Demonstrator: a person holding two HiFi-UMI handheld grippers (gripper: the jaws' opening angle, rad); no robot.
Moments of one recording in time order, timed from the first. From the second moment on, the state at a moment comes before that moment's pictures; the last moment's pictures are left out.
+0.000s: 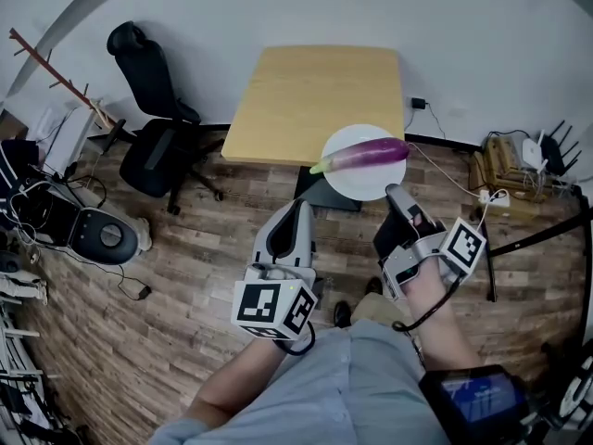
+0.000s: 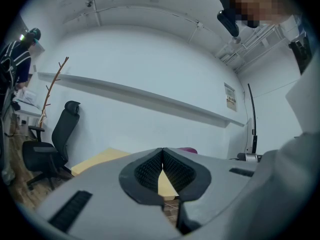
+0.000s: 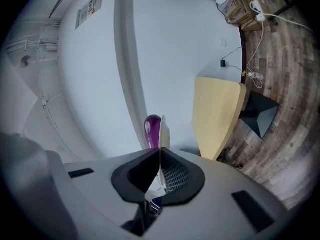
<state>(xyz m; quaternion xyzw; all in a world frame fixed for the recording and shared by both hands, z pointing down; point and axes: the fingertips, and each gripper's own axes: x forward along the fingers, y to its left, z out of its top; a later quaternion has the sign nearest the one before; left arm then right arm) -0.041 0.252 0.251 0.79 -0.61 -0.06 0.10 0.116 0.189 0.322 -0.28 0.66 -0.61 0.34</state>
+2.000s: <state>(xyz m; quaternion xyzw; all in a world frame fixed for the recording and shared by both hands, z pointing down) -0.007 -0.027 0.265 0.76 -0.64 -0.07 0.10 0.142 -0.100 0.349 -0.27 0.65 -0.64 0.30</state>
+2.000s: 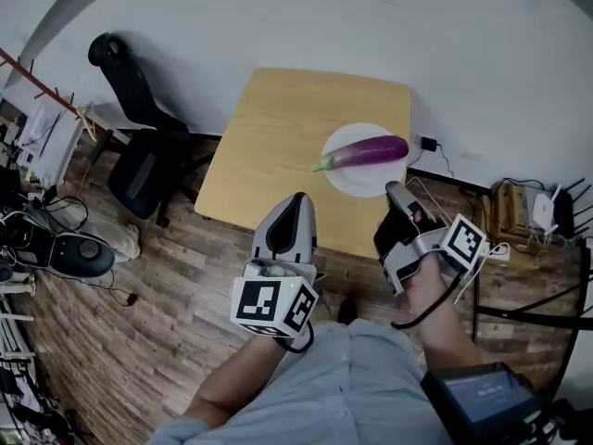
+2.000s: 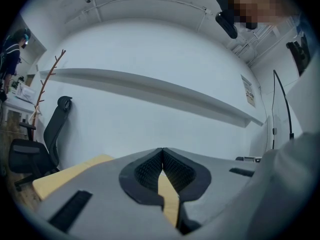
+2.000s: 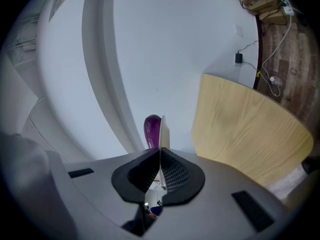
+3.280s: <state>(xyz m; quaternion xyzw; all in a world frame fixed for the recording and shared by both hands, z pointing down) -0.121 -0.181 0.283 0.78 -0.61 -0.06 0.13 0.022 -0.237 0.364 -0.29 0.63 -0.65 0.31</state>
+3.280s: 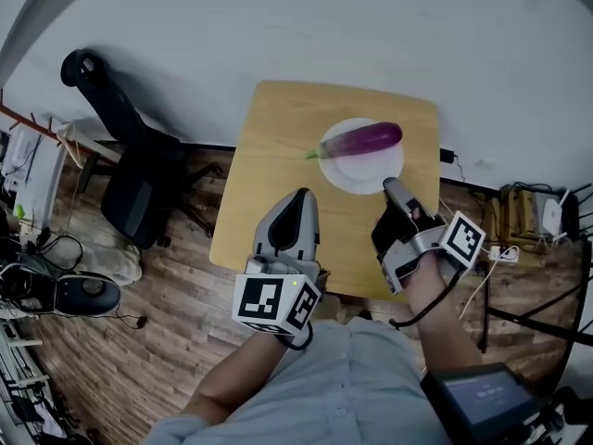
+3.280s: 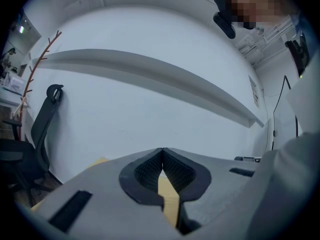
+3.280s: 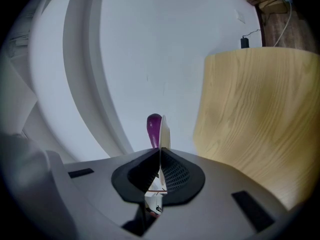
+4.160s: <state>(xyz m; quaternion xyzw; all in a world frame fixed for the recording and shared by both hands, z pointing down) -0.181 -0.218 0.302 0.79 -0.60 -0.03 0.13 -0.040 -0.281 0.391 -0.29 0.63 -0.65 0.31</state>
